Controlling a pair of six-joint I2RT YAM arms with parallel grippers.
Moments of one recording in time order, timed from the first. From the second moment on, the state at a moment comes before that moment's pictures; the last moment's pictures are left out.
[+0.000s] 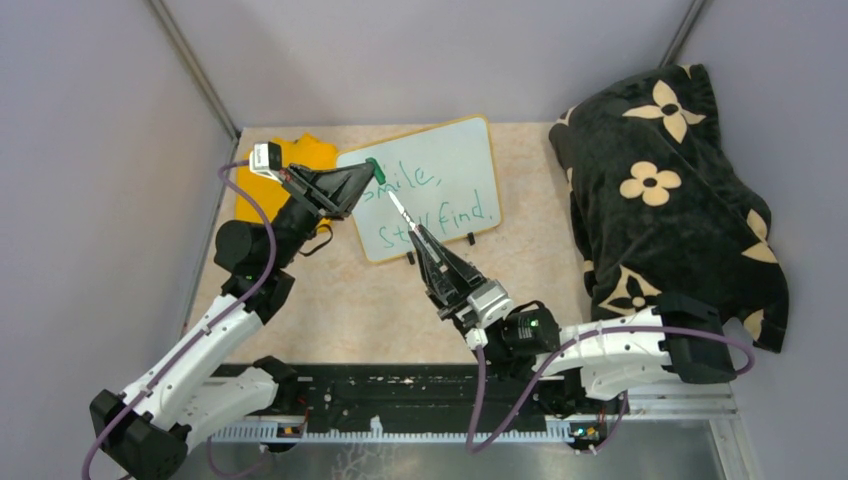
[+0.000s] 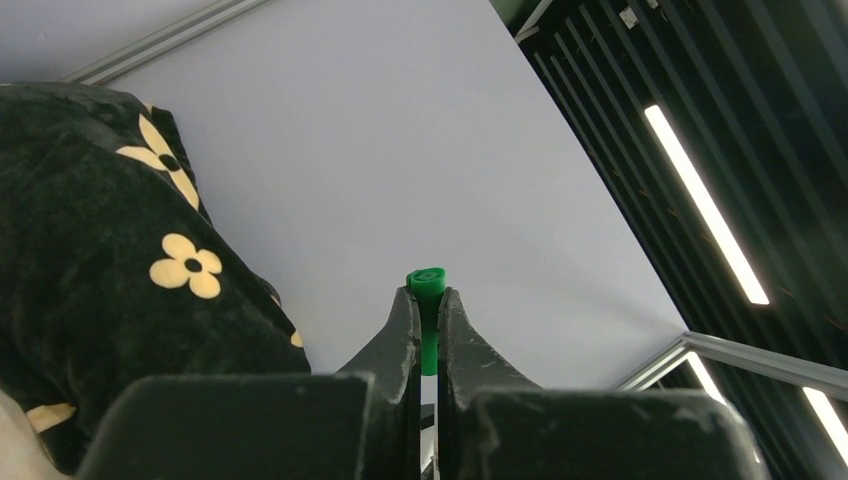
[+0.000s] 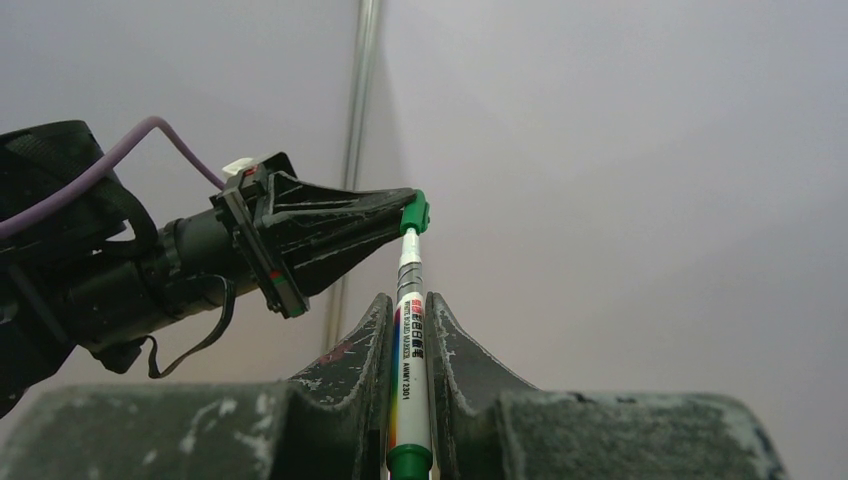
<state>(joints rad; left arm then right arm) -0.55 0.91 0.81 0.67 0.20 -1.43 1.52 1.21 0.69 1.49 0.55 -0.83</state>
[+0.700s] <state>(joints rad) -0.55 0.91 0.80 0.67 0.23 -1.44 1.52 1.23 0.69 1.48 0.56 -0.81</state>
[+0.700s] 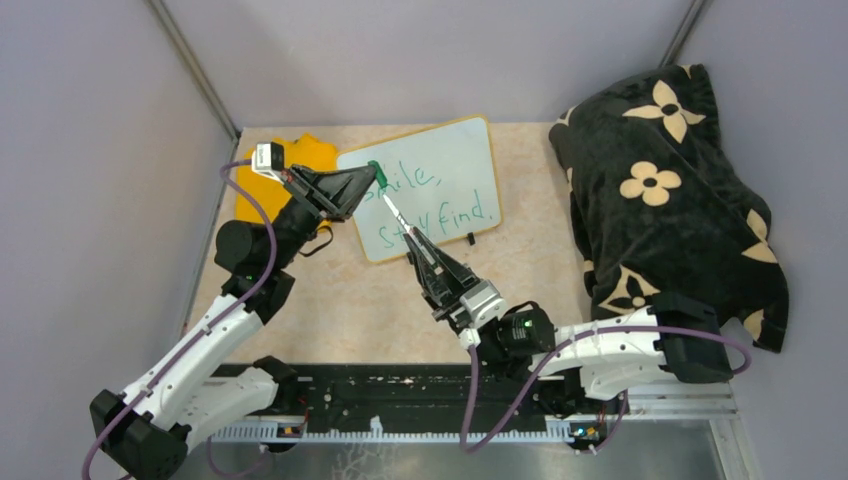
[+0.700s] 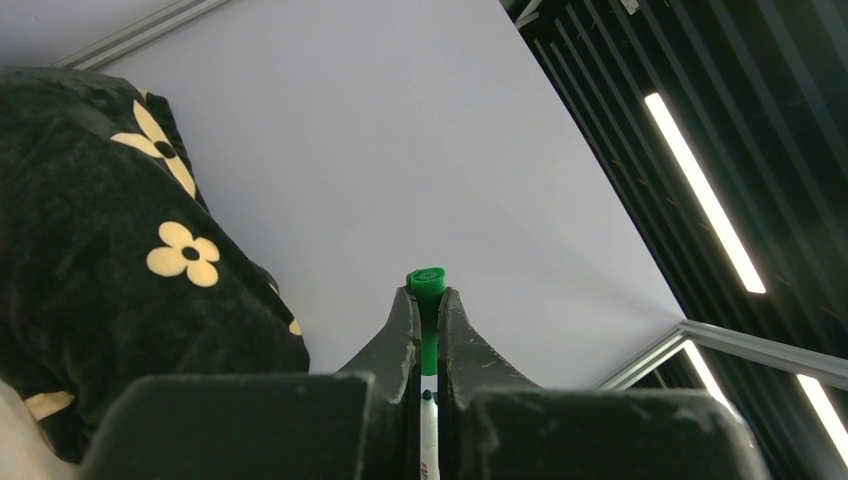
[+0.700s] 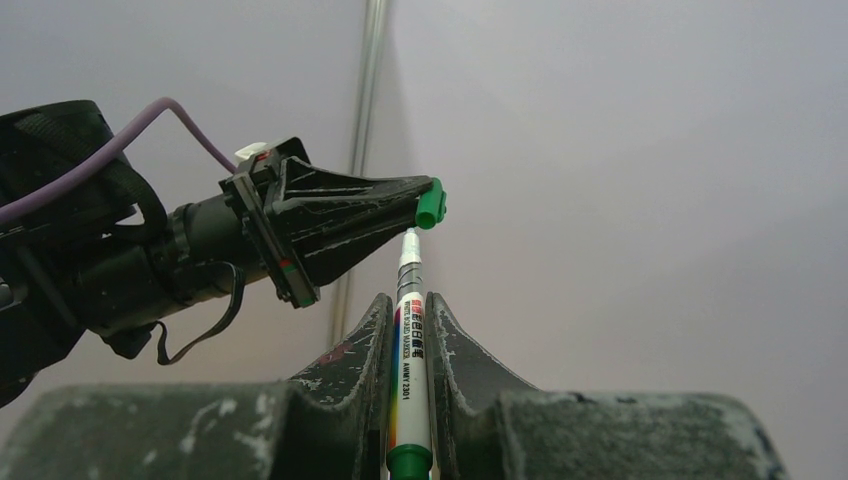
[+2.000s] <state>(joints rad) -0.55 0.90 0.80 0.67 0.26 -1.44 1.52 1.26 0.72 1.50 0.58 -0.84</state>
